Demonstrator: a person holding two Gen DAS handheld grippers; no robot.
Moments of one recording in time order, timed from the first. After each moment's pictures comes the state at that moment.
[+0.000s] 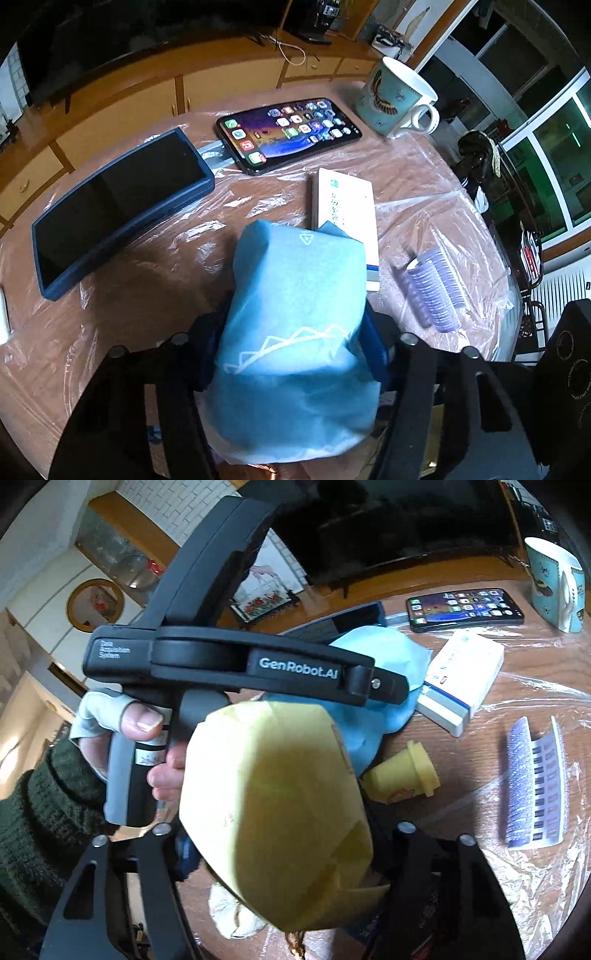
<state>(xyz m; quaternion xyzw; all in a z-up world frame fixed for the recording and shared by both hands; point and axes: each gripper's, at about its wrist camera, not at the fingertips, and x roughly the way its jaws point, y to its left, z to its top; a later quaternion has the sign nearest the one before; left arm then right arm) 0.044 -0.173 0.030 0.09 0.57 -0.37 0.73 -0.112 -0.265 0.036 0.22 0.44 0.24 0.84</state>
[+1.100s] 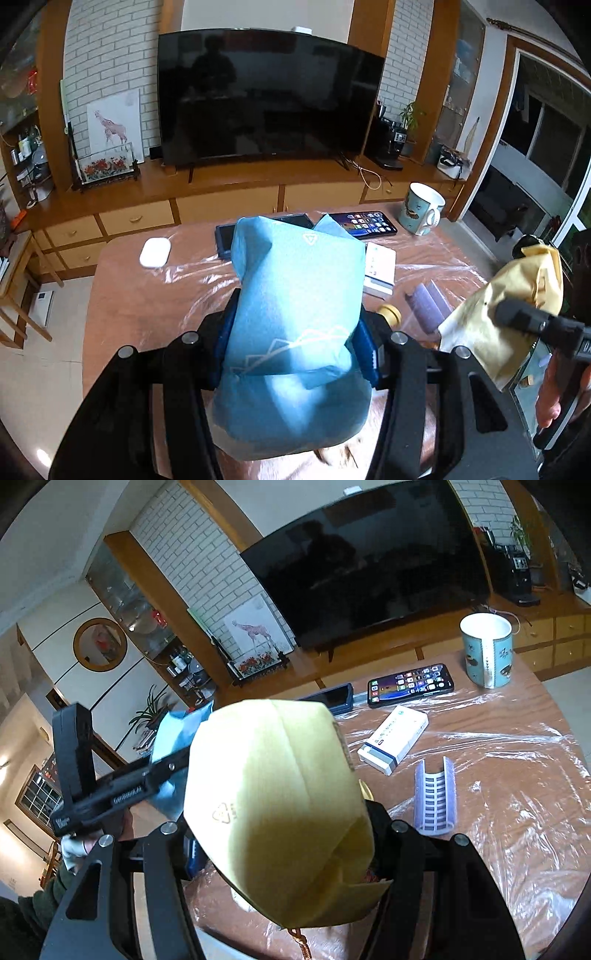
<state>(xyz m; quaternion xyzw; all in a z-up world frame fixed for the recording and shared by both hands) -0.093 -0.052 0.126 0.02 0.36 -0.22 0.91 -0.166 -0.317 0.104 0.21 0.34 0.19 0.90</state>
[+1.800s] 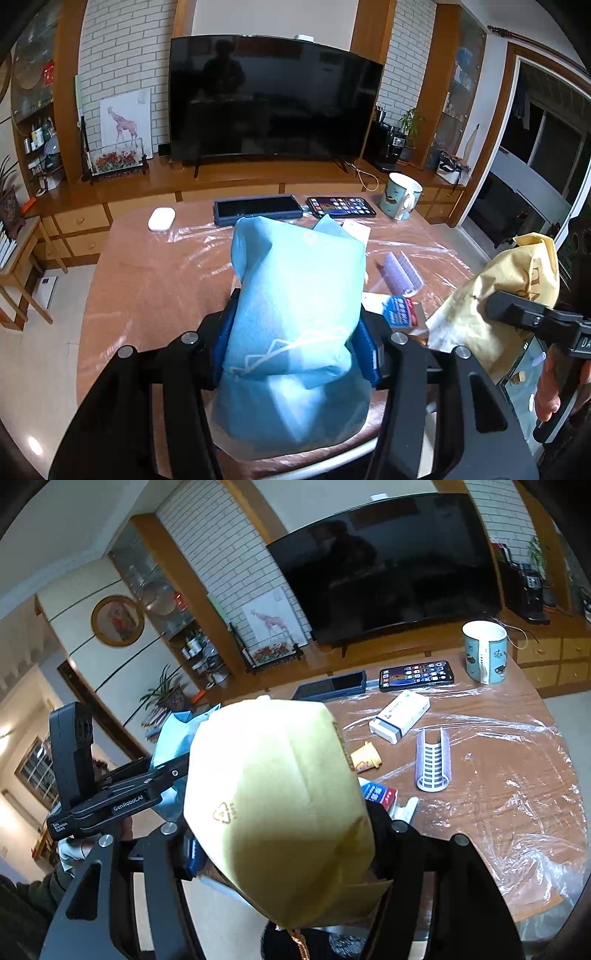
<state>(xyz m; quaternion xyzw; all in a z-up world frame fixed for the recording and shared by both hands) -0.177 -0.056 0.122 0.01 0.36 -0.20 0.91 -0.234 -0.312 0.113 0.16 0.36 0.22 0.89</state>
